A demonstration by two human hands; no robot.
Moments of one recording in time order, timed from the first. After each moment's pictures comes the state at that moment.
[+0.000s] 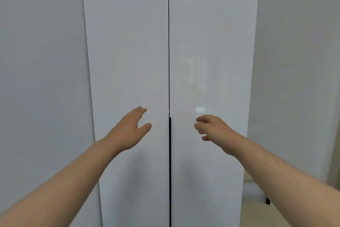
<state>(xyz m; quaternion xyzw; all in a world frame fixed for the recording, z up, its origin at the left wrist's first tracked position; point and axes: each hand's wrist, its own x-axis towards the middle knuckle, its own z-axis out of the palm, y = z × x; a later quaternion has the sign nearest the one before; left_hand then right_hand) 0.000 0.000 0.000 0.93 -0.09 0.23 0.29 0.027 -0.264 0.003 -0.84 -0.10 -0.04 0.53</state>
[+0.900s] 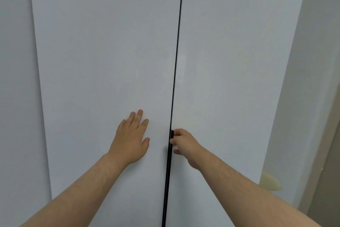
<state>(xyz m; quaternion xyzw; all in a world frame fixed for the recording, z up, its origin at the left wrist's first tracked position) 0.254 0.042 -0.064 0.95 -0.12 0.26 0.08 0.245 -0.142 -0.050 -0.79 -0.01 0.01 0.61</state>
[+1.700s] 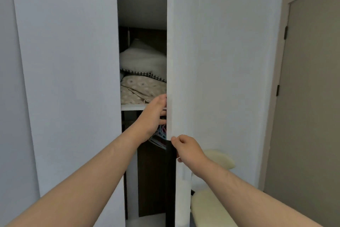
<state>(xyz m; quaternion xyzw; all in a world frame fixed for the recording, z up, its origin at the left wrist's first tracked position) -0.038 -0.229 0.029 0.72 -0.29 0.07 0.62 -0.025 -0.363 -0.068 -0.83 -0.04 -0.12 0.54</state>
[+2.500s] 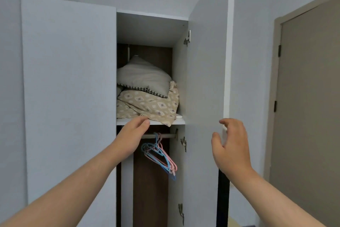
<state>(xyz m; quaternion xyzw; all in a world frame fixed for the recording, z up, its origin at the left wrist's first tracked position) -0.011 -0.192 0.018 0.82 -0.19 0.19 0.51 -0.072 -0.443 -0.007 -0.79 -0.05 -0.52 0.33</state>
